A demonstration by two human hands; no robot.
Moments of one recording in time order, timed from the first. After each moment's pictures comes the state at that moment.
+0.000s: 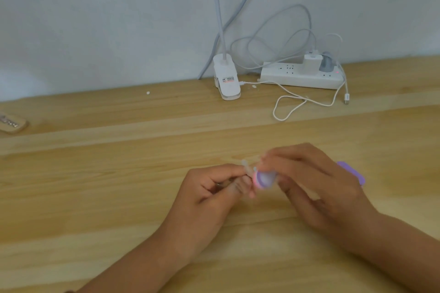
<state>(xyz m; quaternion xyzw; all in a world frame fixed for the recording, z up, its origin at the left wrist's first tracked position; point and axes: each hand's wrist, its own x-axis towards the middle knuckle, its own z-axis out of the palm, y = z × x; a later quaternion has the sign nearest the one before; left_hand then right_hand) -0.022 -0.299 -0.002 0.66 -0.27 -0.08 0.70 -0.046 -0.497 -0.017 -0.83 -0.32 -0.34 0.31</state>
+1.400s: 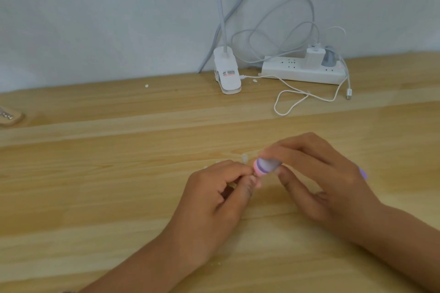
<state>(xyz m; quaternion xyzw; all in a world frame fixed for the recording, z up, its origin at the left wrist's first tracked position) -0.028 -0.301 -0.003 0.80 -0.30 0.05 0.51 -0.046 -0.498 -0.012 -0.85 -0.30 -0.33 0.28</state>
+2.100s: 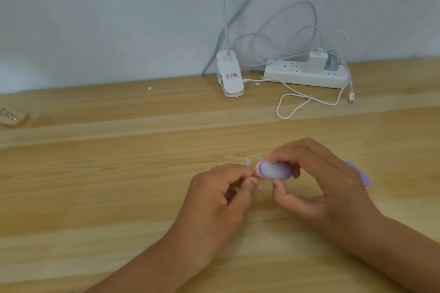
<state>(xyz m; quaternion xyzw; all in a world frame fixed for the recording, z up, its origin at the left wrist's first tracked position) -0.027 -0.306 -0.004 0.80 -0.26 0.05 0.53 -0.051 -0.487 -0.010 -0.86 -0.24 -0.31 0.32</state>
